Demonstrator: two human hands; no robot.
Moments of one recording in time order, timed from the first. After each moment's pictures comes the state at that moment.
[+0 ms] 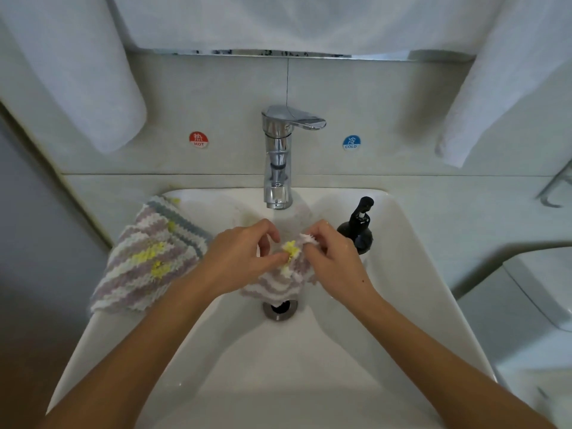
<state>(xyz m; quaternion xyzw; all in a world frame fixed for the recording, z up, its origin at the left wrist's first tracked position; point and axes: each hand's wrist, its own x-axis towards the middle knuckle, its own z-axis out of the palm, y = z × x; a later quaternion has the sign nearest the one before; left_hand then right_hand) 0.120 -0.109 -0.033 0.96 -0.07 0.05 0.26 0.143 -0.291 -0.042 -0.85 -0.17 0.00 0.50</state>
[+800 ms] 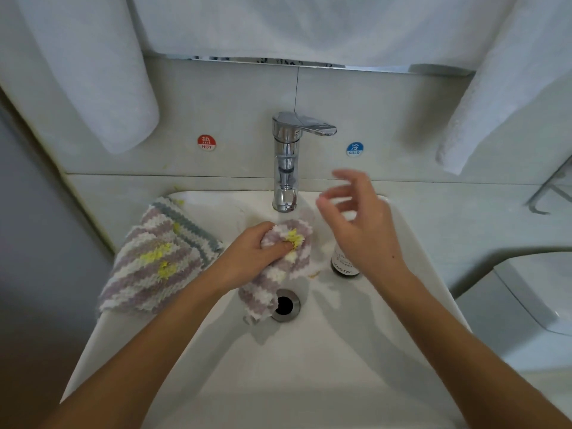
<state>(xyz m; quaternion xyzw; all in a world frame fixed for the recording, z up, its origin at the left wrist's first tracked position) 0.119 -0.113 -0.033 0.81 -0.02 -0.02 0.58 0.140 -0.293 0.021 -0.84 -0.19 -0.15 0.49</state>
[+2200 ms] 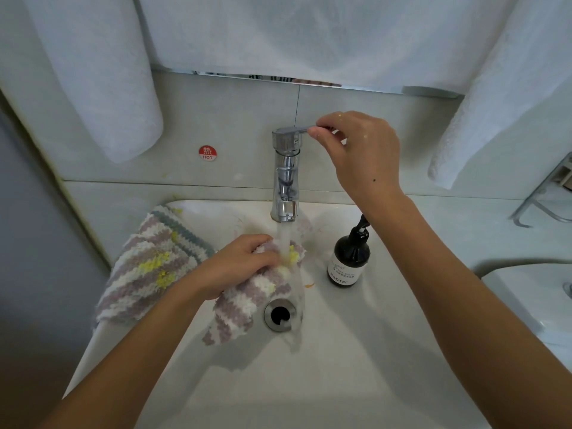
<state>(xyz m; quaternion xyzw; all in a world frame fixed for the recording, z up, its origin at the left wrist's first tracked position) 0.112 -0.098 -0.010 0.82 0.01 -0.13 0.56 0.214 -0.269 0.090 -0.83 -0.27 -0.41 0.25</state>
